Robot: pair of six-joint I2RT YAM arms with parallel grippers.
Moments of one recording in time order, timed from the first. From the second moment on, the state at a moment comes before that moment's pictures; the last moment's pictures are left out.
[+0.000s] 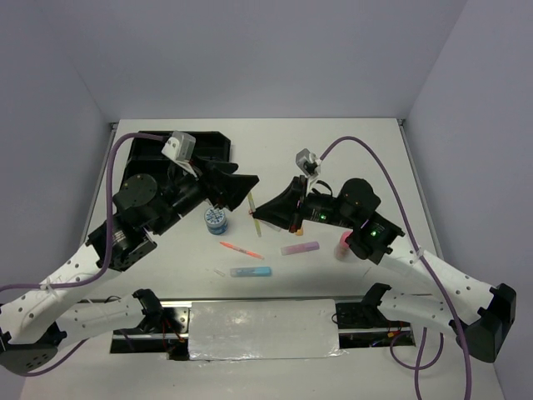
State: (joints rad) left arm -0.87 0.89 1.14 -0.12 -0.08 -0.45; right arm 0.80 0.95 0.84 0.23 -0.54 0.49
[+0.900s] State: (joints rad) left arm -0.87 0.91 1.10 -0.09 -0.01 -0.45; right arm 0.80 0.95 0.85 0.20 -0.52 0.48
